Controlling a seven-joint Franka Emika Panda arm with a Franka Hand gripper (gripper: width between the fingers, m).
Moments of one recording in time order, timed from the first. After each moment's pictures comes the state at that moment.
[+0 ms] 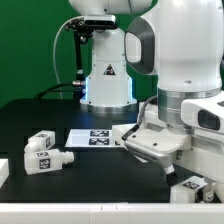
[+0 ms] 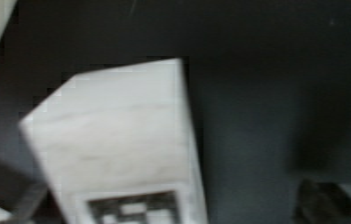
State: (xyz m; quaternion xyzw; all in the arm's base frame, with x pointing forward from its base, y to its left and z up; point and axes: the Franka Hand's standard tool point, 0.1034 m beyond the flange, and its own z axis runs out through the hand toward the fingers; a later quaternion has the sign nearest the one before) arm 0.599 0.087 0.010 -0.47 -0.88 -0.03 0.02
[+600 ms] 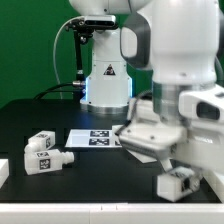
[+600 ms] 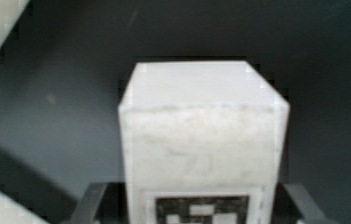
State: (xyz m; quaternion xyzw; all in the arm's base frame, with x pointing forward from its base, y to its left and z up) arm 0.574 0.059 0.042 -0.38 -0.93 -0.01 -0.01
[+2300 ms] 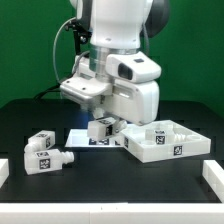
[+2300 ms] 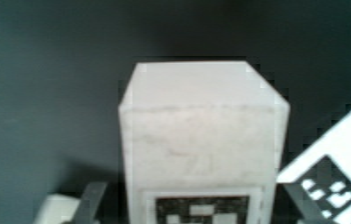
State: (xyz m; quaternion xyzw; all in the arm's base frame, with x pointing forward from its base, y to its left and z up) arm 0.409 -0.045 0.045 -0.40 -0.91 0.06 0.06
